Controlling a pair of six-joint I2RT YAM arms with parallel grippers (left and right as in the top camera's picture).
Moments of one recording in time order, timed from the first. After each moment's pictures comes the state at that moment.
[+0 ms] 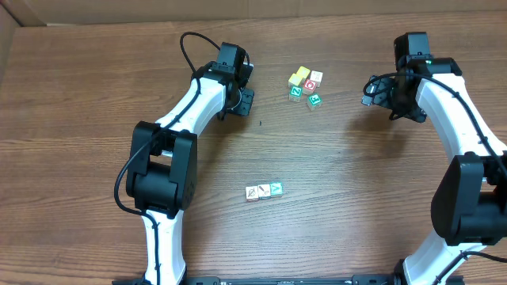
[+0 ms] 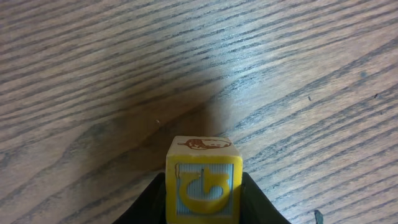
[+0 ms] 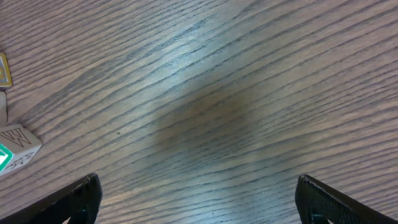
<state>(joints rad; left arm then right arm) -0.29 2.19 1.63 -0.66 0.02 0.00 0.01 1.90 1.52 -0.92 0.07 0.38</state>
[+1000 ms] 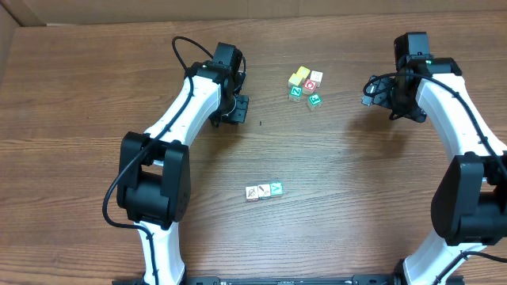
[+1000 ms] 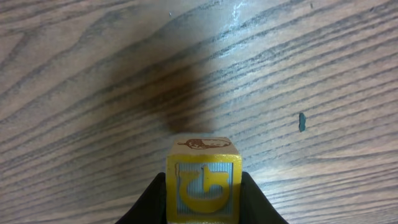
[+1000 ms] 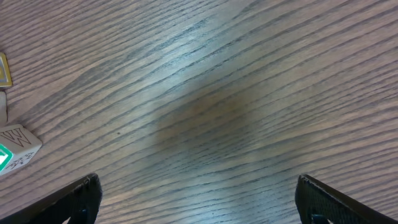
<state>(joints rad) -0.29 2.10 1.63 -0.90 0.02 -0.09 0.01 1.90 1.52 -0.92 0.07 0.38</state>
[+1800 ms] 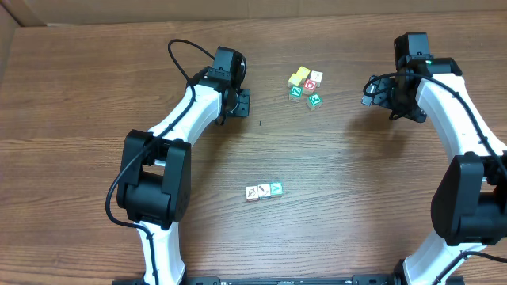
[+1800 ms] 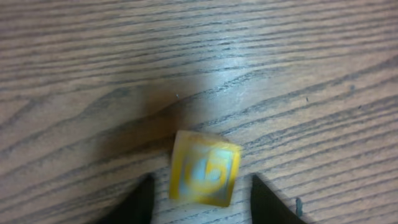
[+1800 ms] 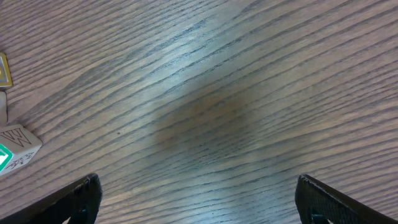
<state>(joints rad) -0.29 2.10 1.52 -0.60 0.00 -0.19 0.01 1.90 1.52 -0.92 0.07 0.38</state>
